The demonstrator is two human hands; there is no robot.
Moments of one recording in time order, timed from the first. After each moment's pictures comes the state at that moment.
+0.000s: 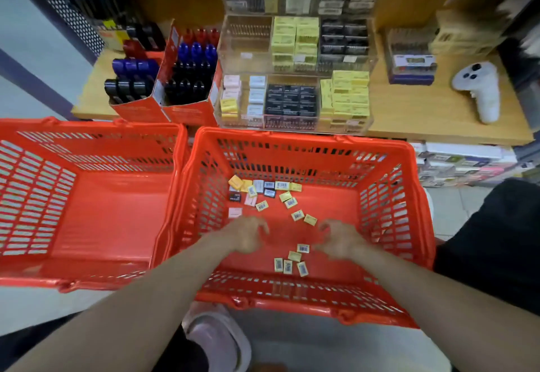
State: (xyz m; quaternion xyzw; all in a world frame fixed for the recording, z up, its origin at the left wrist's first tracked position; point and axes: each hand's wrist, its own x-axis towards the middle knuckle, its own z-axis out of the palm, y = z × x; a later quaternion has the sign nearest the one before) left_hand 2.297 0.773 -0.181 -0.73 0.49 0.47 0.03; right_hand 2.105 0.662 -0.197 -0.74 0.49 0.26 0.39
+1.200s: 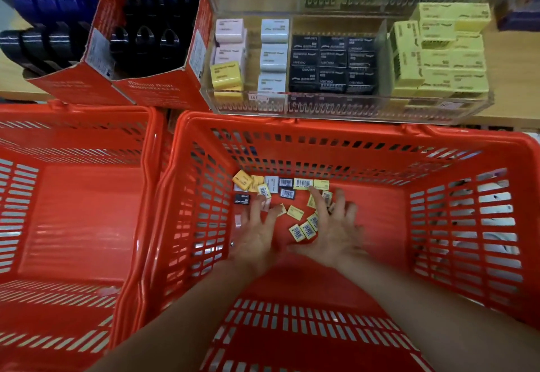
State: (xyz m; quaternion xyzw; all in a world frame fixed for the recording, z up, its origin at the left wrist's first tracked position) left_hand 2.319 0.766 -0.307 -0.80 0.47 0.36 -0.05; right_hand 2.180 0.657 -0.321 -0.82 0.48 0.23 0.22
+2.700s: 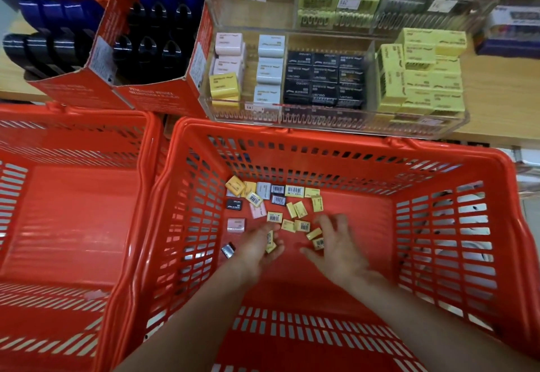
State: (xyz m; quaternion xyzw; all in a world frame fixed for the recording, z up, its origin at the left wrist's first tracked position) left_hand 2.300 0.740 -0.318 -0.63 -0.25 0.59 -0.45; right_hand 2.146 0.656 -0.310 -0.80 0.47 0.18 0.33
